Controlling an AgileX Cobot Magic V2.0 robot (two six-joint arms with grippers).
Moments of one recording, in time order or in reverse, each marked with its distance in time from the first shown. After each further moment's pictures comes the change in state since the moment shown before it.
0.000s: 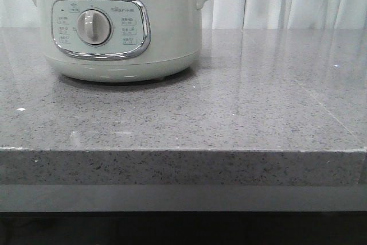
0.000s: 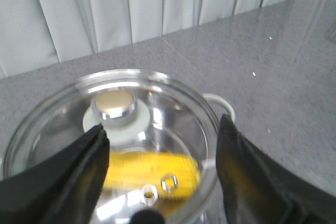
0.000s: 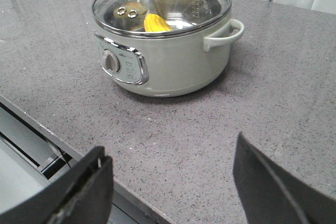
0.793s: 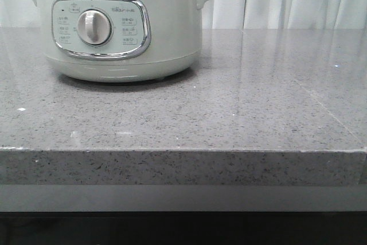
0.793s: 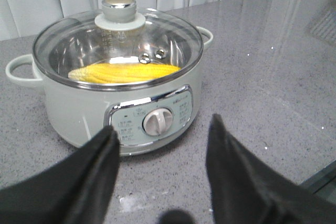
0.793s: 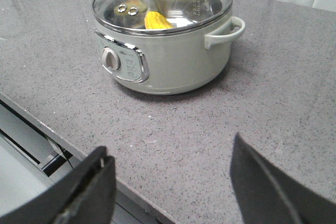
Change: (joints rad) left arm -0.007 -0.590 0.560 -0.019 -0.019 0.004; right arm 0.000 0.000 0.000 0.000 0.009 0.000
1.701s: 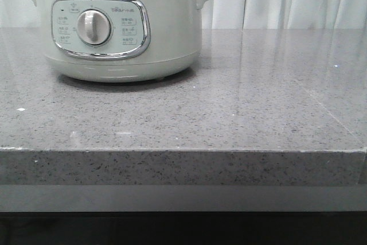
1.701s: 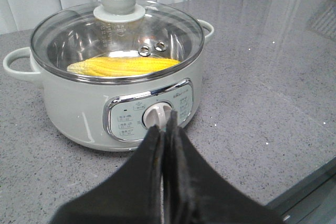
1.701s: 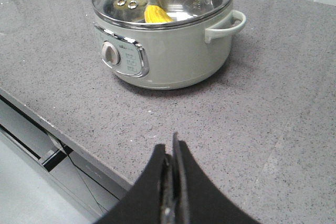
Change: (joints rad) left arm -0.002 -0.004 0.019 -0.001 -0.010 0.000; right arm 0.000 0.000 0.000 0.000 0.015 0.000
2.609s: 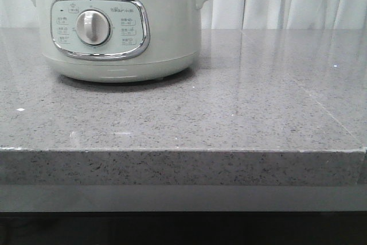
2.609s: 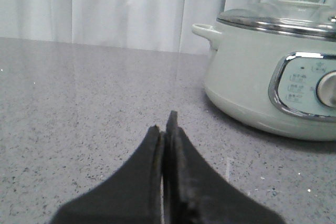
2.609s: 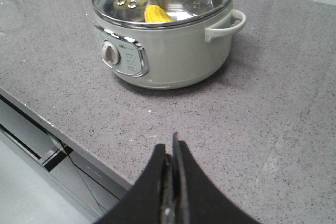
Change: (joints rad) left arm 0.447 -0.607 0.714 -0.068 -0.427 0.000; right arm 0.000 0.000 0.000 0.000 0.000 0.000
